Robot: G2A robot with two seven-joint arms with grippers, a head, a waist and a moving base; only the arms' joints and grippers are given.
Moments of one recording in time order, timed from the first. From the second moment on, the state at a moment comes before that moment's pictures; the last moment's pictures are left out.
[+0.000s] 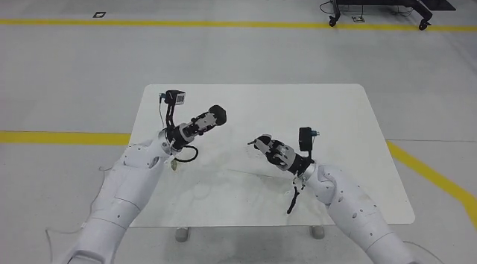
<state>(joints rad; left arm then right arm) 1.00 -1.22 -1.08 -1.11 -0.54 -0.87 -0.95 -1.22 -1.20 0.99 -1.15 -0.87 -0.97 -0.40</state>
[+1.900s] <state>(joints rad) 0.75 -1.15 -0.59 -0.93 -0.33 -1.01 -0.81 -1.13 -1.24 0.85 -1.02 -0.46 -1.01 -0.22</state>
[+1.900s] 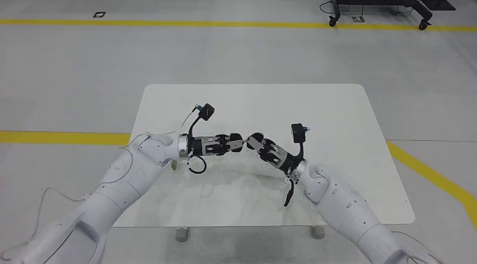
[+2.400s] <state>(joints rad) 0.76 -1.15 -0.63 -0.91 -0.37 -1.01 -0.80 -1.13 -1.24 0.85 -1.01 -0.46 -1.01 -0.22</state>
